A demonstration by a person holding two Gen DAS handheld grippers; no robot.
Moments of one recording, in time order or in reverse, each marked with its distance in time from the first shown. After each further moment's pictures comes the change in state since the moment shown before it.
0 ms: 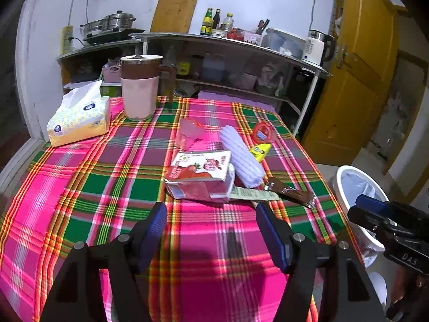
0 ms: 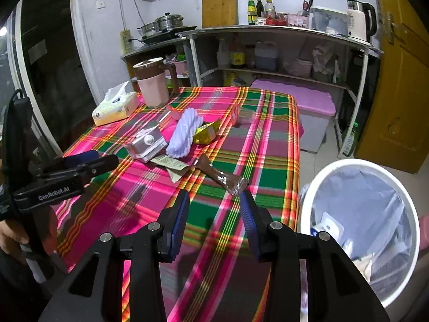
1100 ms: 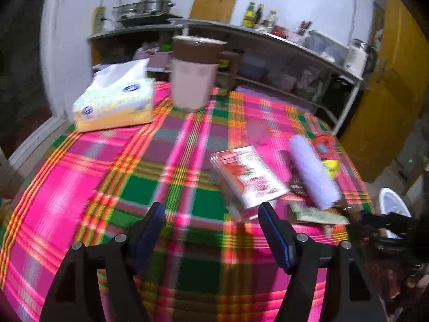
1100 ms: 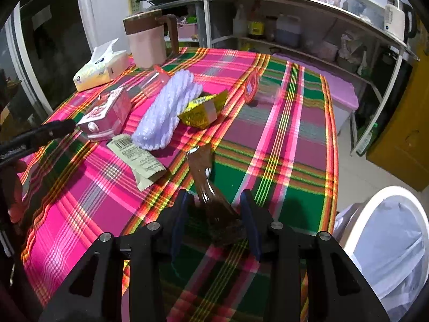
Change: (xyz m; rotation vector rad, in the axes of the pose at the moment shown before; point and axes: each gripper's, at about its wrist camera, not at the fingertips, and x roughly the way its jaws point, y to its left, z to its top) left arm 0.036 0.065 0.017 -0.109 0.026 0.100; right arm 0.099 -0.004 0.021 -0.107 0.178 0.018
